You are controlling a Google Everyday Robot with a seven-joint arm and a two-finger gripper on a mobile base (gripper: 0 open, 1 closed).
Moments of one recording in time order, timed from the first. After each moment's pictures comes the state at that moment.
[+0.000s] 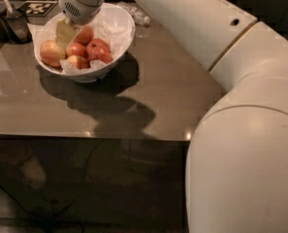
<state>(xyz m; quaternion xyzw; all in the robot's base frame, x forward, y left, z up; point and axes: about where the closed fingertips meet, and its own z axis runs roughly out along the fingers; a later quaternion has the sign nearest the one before) 0.670 0.182 0.963 -0.56 0.76 0.12 0.31</state>
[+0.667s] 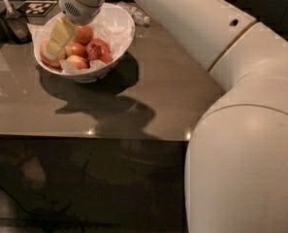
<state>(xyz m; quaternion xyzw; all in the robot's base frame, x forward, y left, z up) 0.671 0.183 0.961 -0.56 0.76 0.12 0.31</state>
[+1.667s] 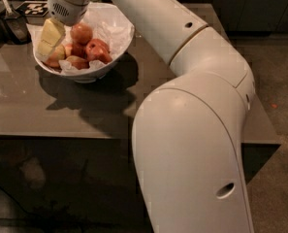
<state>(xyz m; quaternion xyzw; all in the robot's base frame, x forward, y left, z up) 0.683 0.222 0.942 -0.61 0.74 0.15 0.25</state>
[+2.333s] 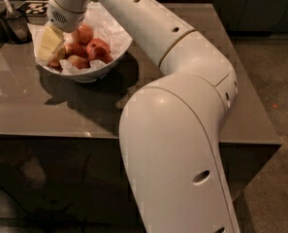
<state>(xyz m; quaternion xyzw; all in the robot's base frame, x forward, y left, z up) 0.696 0.232 0.916 -0.60 0.75 0.15 0.23</state>
